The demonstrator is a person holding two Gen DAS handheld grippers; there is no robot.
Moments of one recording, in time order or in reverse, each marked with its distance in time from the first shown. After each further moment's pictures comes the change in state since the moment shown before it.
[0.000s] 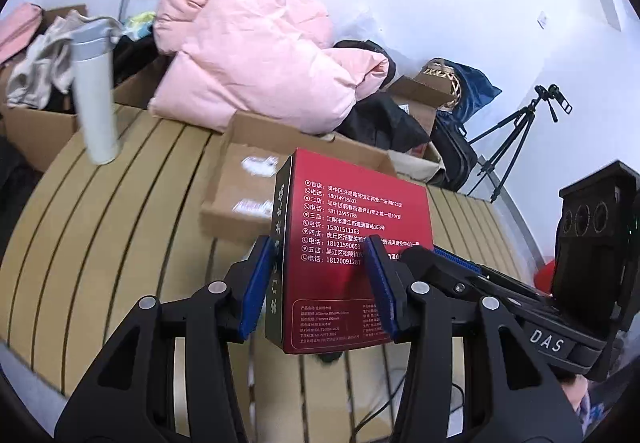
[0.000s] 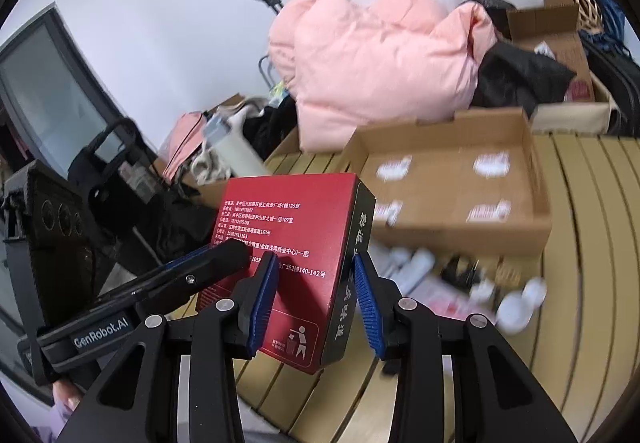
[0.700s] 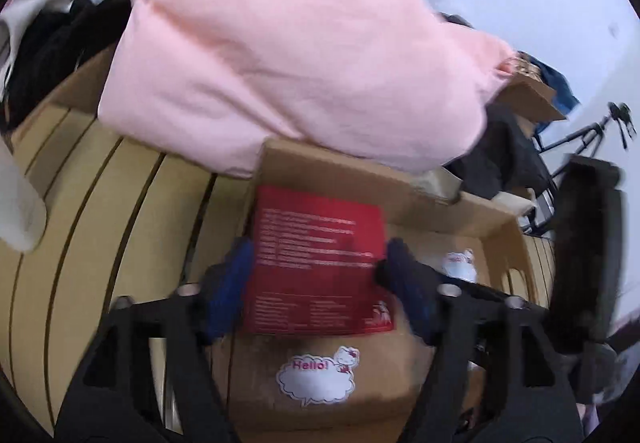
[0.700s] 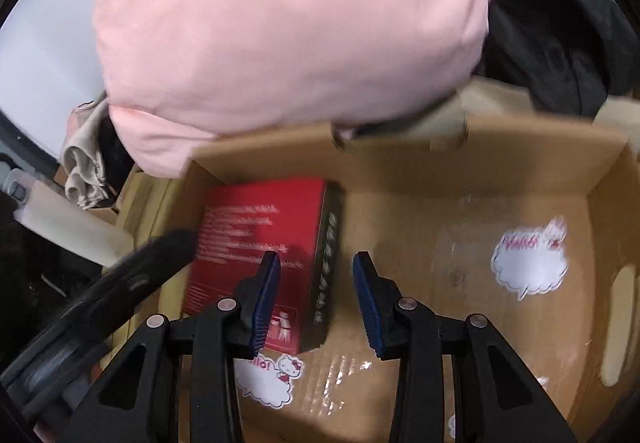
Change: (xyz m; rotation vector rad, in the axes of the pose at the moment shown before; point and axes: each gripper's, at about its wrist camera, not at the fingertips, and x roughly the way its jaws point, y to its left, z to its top) left arm 0.214 0.094 0.097 -0.026 0.070 0.078; right arm 0.264 -0.129 0.112 0.148 0.234 -0.212
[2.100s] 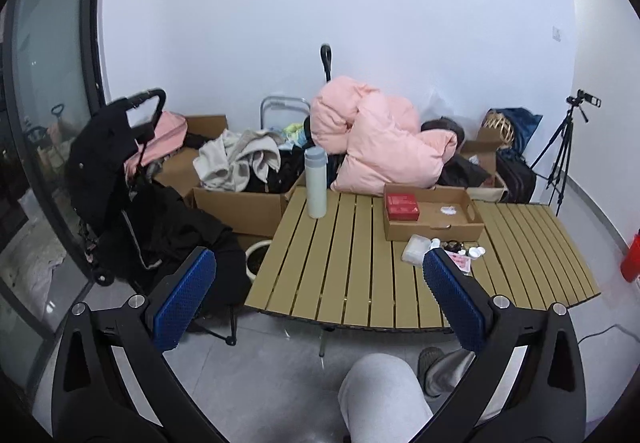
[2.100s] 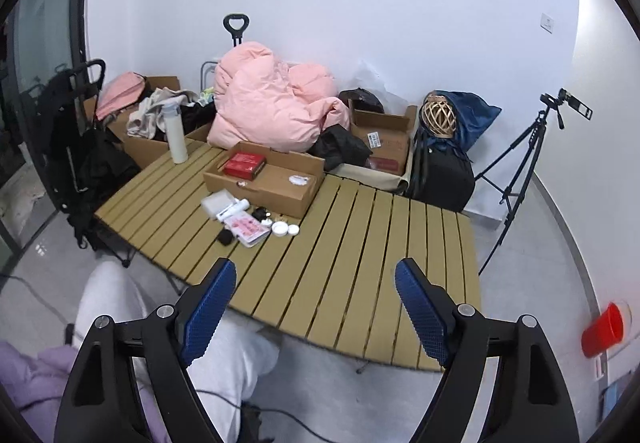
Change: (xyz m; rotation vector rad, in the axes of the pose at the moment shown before) left arm -0.640 -0.008 -0.243 0.180 -0.381 0.362; right arm -0.622 -0.009 -0.369 -0.404 -0.350 -0.330
